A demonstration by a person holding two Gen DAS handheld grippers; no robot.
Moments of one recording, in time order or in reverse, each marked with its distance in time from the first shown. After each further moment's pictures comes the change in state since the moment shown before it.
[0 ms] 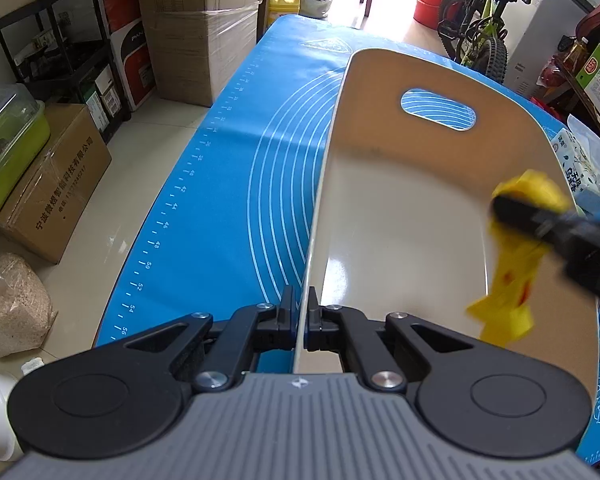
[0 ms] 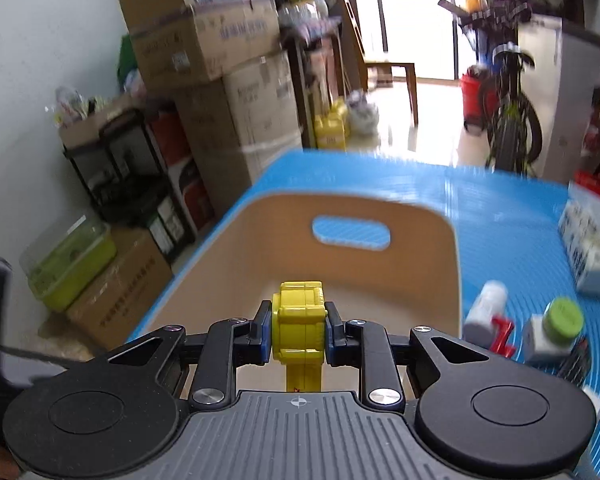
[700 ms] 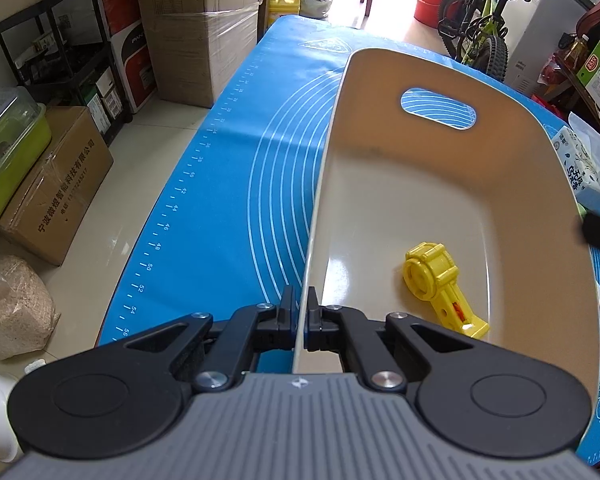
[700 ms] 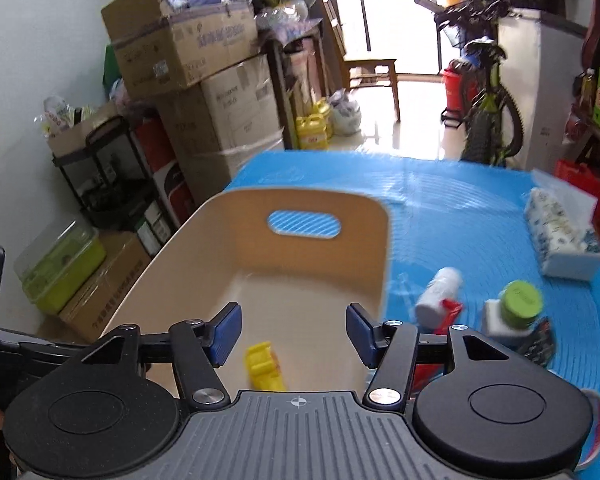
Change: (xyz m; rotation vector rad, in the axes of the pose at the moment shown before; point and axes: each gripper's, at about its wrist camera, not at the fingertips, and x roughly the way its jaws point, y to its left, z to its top) left arm 0.000 0.002 0.000 0.008 -0.001 0.006; right arm -0.057 -0.051 -0.003 0.029 -0.080 -0.028
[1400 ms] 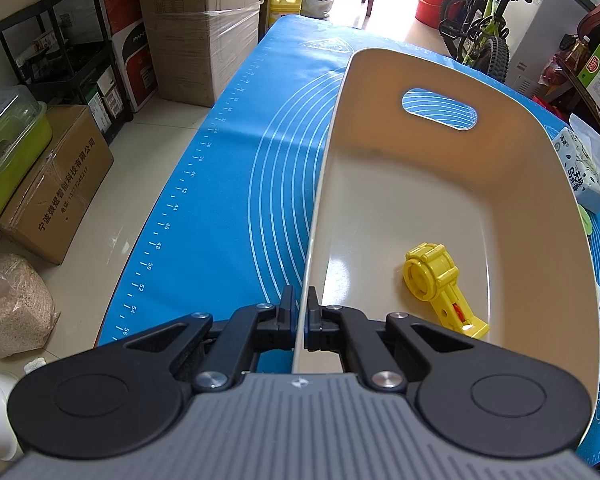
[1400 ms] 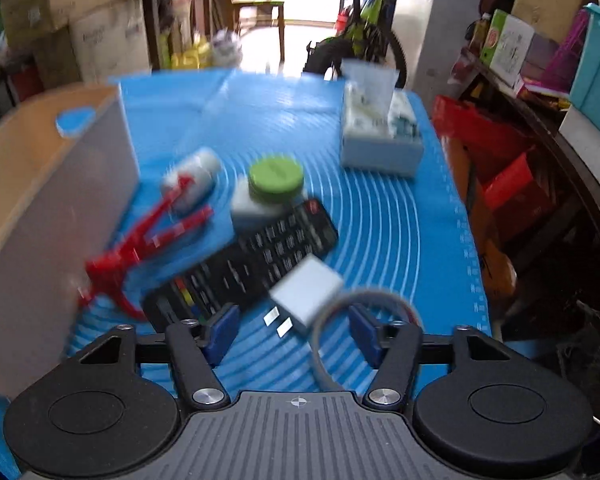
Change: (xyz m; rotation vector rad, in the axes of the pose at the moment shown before) left arm 0.000 0.000 0.000 -0.003 0.001 0.000; right arm 0.000 -0.149 -0.081 0.009 0.232 -0.310
